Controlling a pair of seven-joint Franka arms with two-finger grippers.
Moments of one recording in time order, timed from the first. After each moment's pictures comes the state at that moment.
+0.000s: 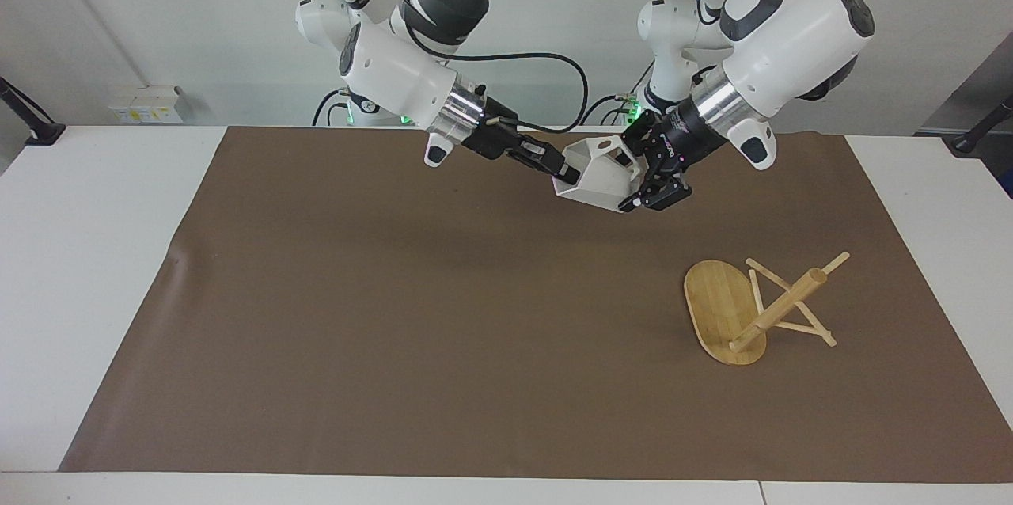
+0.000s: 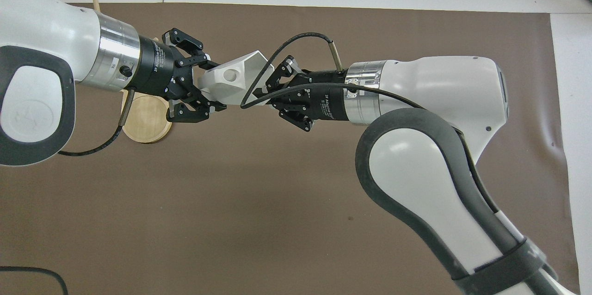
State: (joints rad) left arm -0.17 0.14 -0.16 -1.55 -0.55 1.84 -1.88; right arm 0.16 0.17 0.33 -1.72 1.01 2.29 0.76
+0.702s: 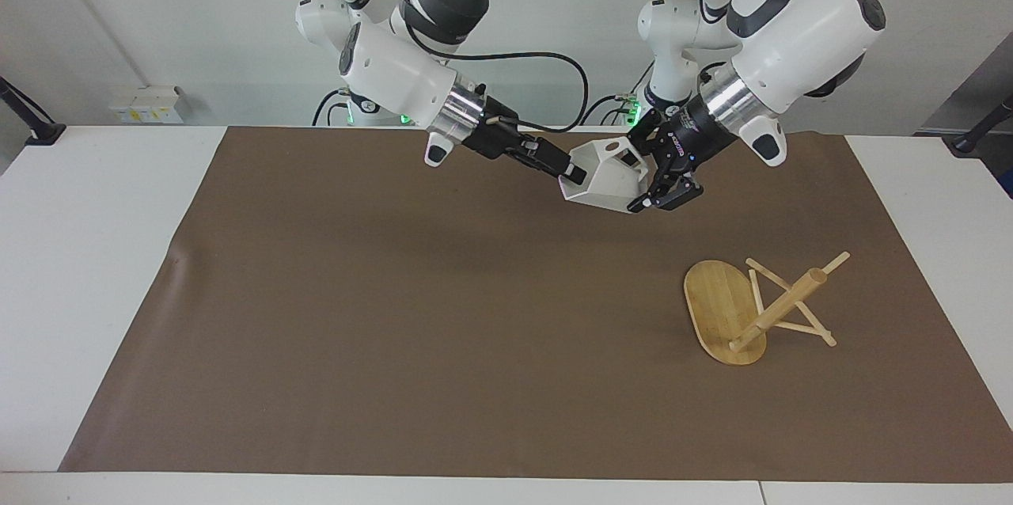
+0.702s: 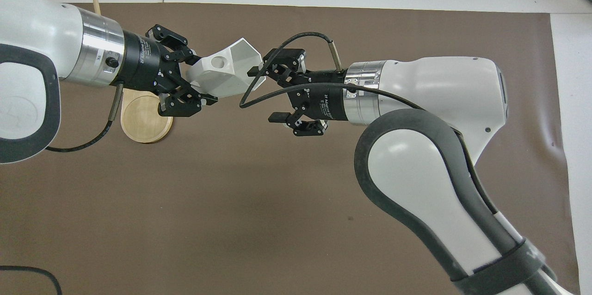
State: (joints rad) left arm -0.15 0.13 -0.14 -1.56 -0.55 1.86 -2.01; right arm 0.17 0.17 0.33 -1.72 1.01 2.30 0.76
